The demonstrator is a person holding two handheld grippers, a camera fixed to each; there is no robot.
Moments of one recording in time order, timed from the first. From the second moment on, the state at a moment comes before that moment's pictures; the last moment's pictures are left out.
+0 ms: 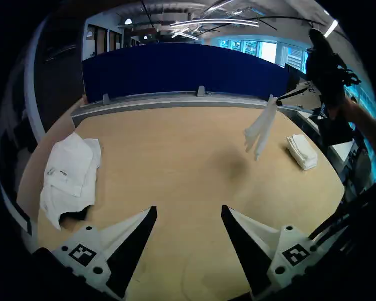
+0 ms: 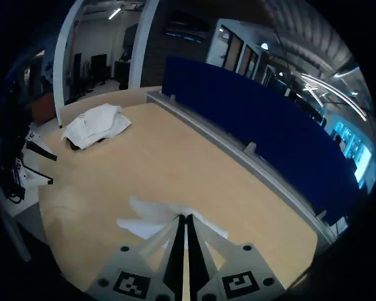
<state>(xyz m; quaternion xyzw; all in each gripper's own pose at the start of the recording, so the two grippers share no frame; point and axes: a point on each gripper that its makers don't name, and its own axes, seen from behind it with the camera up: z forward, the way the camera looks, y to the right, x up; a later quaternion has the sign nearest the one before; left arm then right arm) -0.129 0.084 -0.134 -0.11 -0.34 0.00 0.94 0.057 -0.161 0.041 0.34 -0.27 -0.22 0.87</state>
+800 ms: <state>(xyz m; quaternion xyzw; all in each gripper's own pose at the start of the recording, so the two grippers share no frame) -0.137 0.093 -0.126 -0.10 -0.35 0.02 0.93 0.077 0.003 0.079 0.27 -0.28 -0.22 0.89</state>
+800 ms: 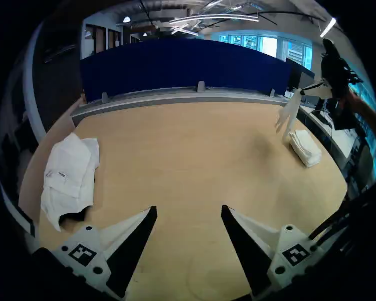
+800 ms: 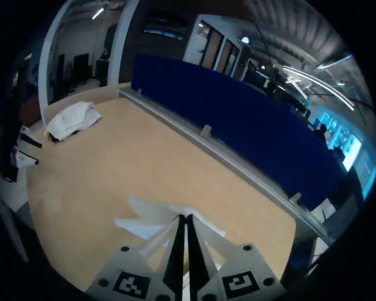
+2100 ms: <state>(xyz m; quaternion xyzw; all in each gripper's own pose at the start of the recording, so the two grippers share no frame) -0.134 0.128 -0.118 -0.11 -0.37 0.03 0.92 0.024 0.168 0.054 0.19 -0.35 -0.20 0.90</state>
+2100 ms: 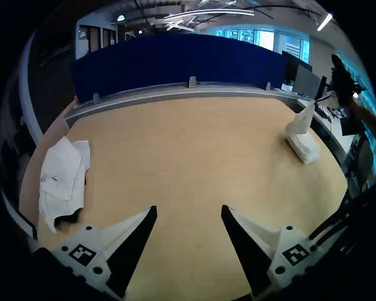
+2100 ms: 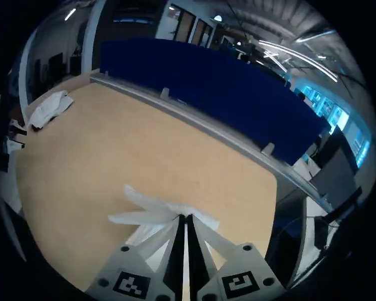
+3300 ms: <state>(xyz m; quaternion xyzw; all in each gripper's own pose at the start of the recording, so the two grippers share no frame) -0.130 0.126 -0.124 -0.11 -0.37 0.05 0.92 -0.135 0.243 -0.032 0.05 -0.46 -0.08 0.88</state>
